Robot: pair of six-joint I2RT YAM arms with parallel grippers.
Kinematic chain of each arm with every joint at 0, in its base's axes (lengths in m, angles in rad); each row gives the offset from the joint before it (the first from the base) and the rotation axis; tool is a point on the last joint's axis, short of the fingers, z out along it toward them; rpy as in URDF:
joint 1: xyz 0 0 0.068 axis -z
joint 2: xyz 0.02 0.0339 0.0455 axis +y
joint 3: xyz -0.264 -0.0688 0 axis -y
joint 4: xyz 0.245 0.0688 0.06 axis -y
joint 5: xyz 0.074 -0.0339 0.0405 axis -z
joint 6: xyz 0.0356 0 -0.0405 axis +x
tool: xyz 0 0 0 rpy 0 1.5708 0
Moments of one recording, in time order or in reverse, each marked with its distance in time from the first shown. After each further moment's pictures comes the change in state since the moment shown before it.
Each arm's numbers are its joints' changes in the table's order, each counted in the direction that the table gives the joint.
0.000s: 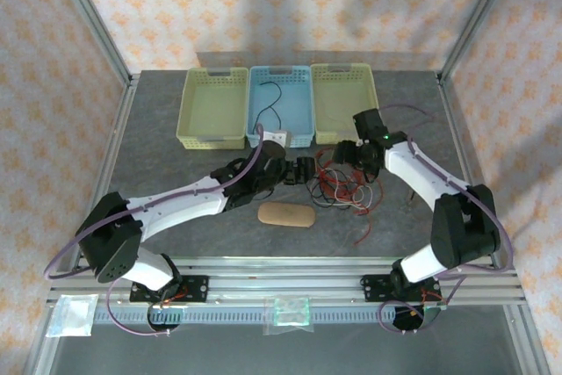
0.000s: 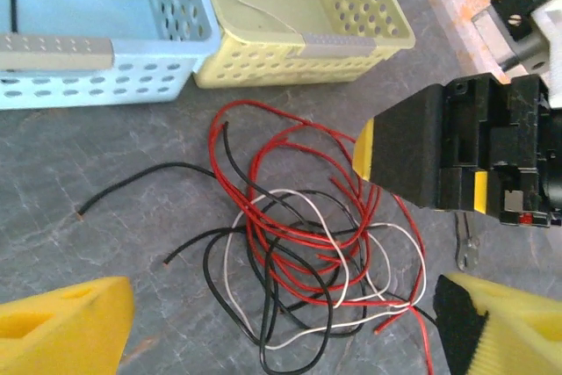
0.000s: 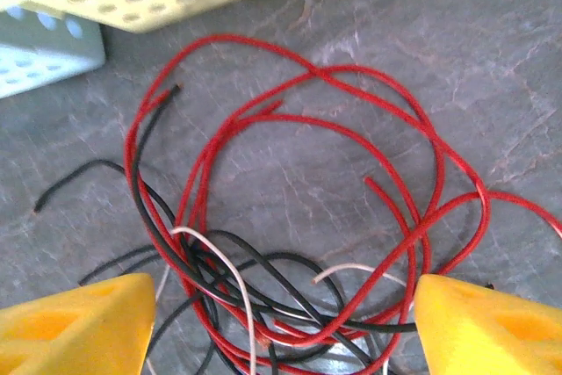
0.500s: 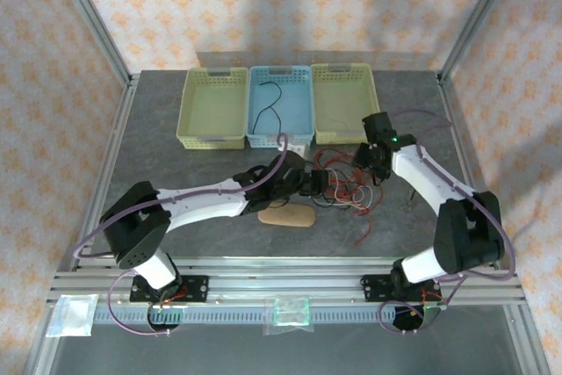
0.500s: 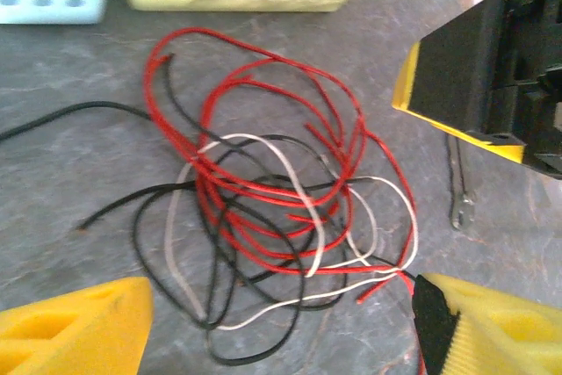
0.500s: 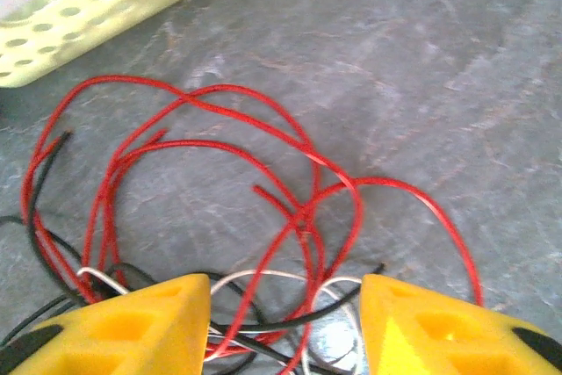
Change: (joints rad) left arm 0.087 0.162 0.060 0.051 0.030 -0.018; right arm 0.073 -0.067 -0.063 -0.036 0.121 0.104
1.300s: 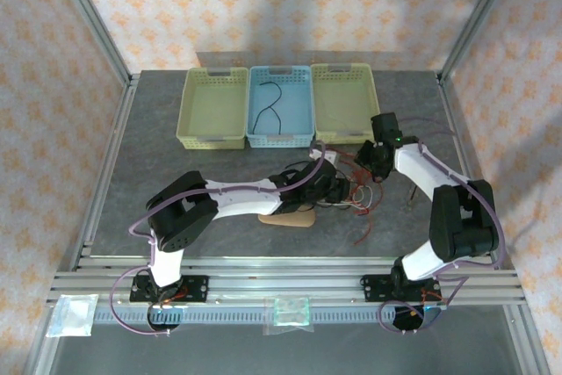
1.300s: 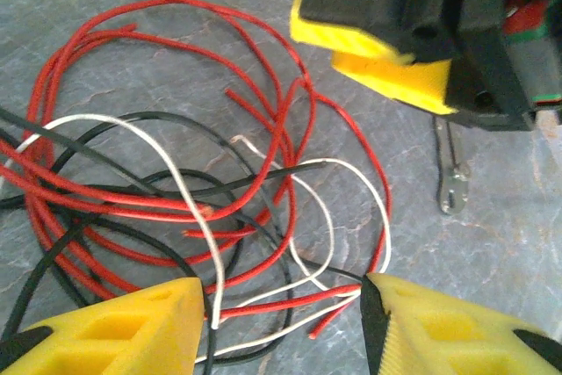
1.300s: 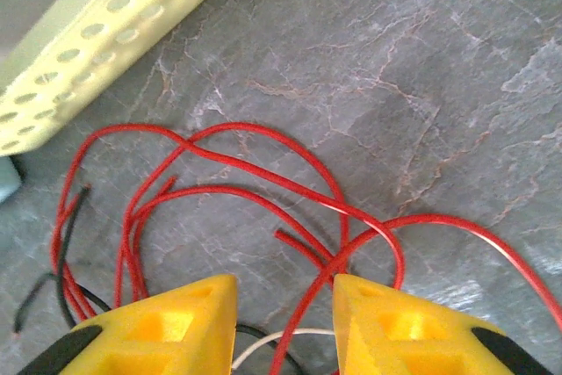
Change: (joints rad) left arm 0.071 0.267 0.172 0.051 0.016 -0.011; right arm 0.070 0.095 -0.016 0.153 -0.152 0.119
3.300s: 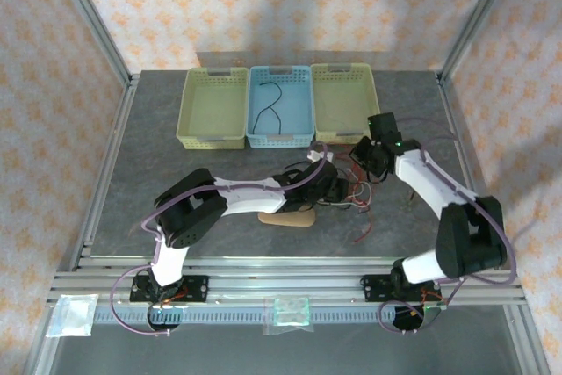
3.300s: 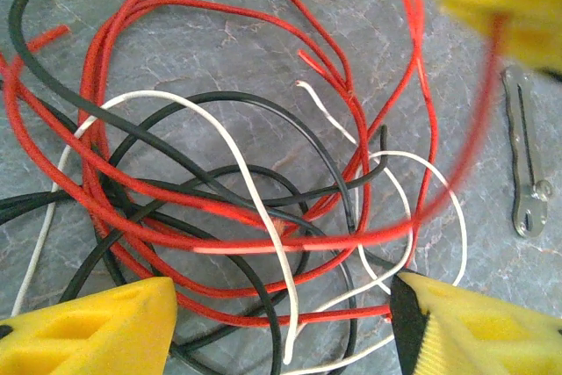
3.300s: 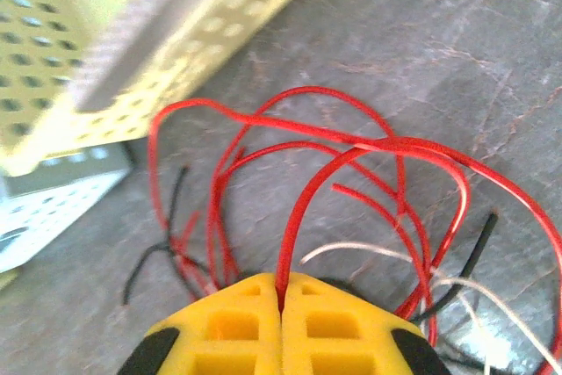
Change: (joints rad) left arm -0.017 0.065 0.040 -0.034 -0.054 -0.021; right arm -0.058 -0.133 -0.016 0.015 -0.019 0.121
